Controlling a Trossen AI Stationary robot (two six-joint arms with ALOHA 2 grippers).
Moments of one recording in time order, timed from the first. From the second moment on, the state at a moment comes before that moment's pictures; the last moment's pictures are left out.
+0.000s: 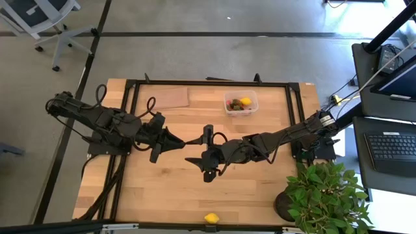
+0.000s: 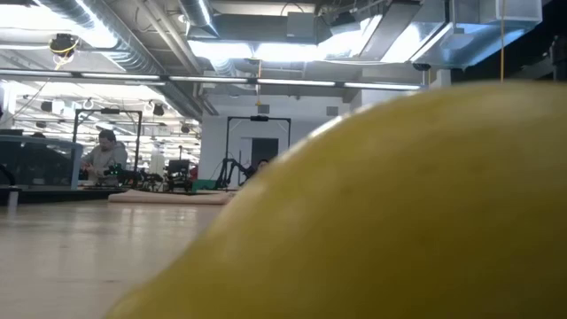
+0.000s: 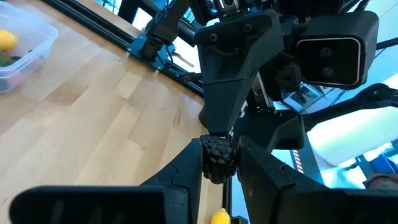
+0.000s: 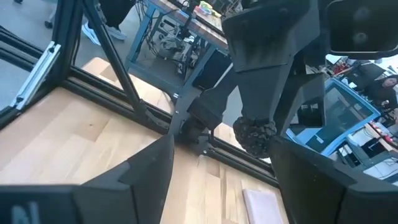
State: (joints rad) left arm -0.36 1.03 1.12 -0.41 -0.25 -0.72; right arm 0.35 1.80 1.62 -0.06 0.44 -0.45
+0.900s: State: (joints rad) left arm -0.35 1.03 1.12 -0.32 -0.21 -0.68; right arm 0.33 1.80 1.62 0.07 0.44 -0.51
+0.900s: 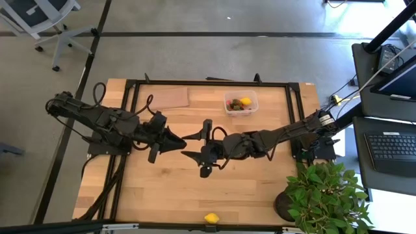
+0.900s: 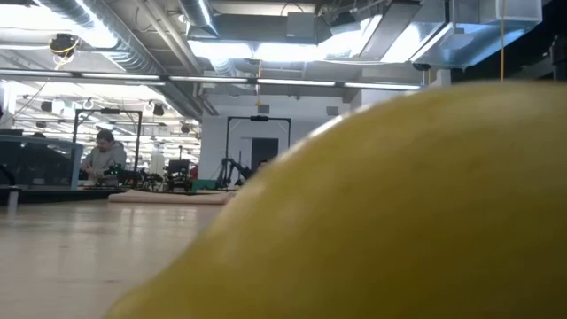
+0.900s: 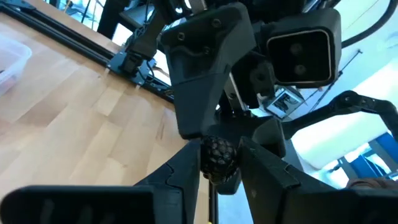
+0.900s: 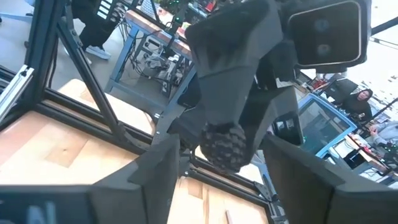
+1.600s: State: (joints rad) left arm -0.35 1.03 1.12 -0.32 -0.22 -0.67; right arm 0.33 1.80 1.62 0.08 0.44 -0.50
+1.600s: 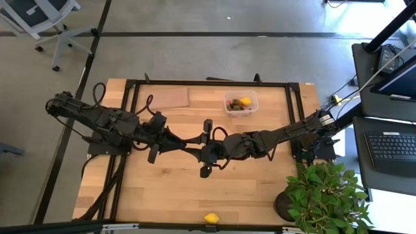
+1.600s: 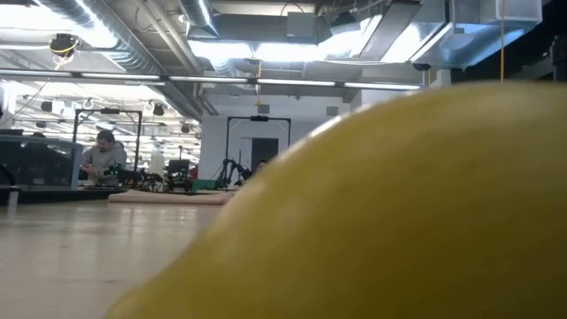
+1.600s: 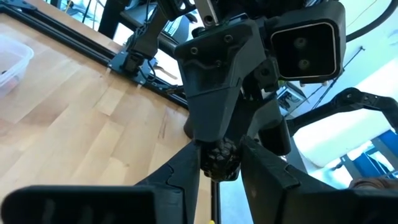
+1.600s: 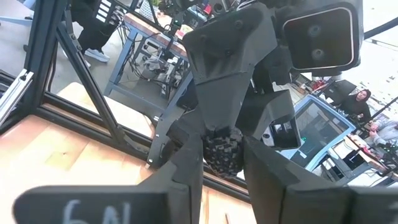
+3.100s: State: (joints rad) left arm -0.37 1.02 1.12 -0.67 -0.21 -0.75; right arm -0.08 1.73 1.62 -0.79 0.44 0.23
